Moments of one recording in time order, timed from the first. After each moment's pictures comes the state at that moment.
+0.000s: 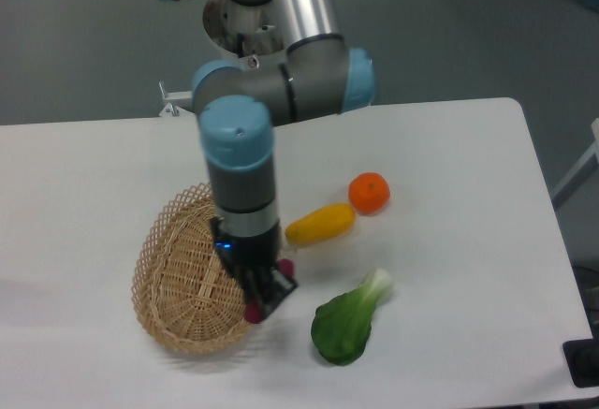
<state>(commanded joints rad) 2.35 -1.95 -1.45 -0.95 1.51 1.10</state>
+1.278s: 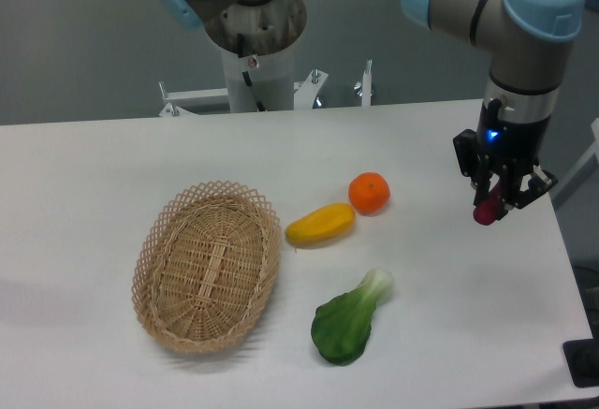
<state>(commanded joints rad) 2.74 -1.91 -1.38 -1.16 1.42 1.61</state>
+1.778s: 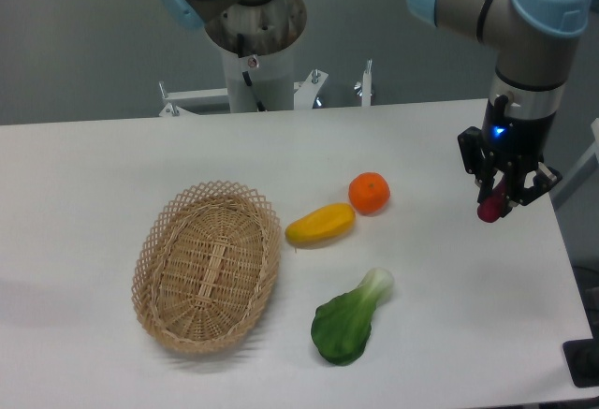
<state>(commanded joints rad) 2.75 -1.90 -1.39 -1.16 1.41 1.61</state>
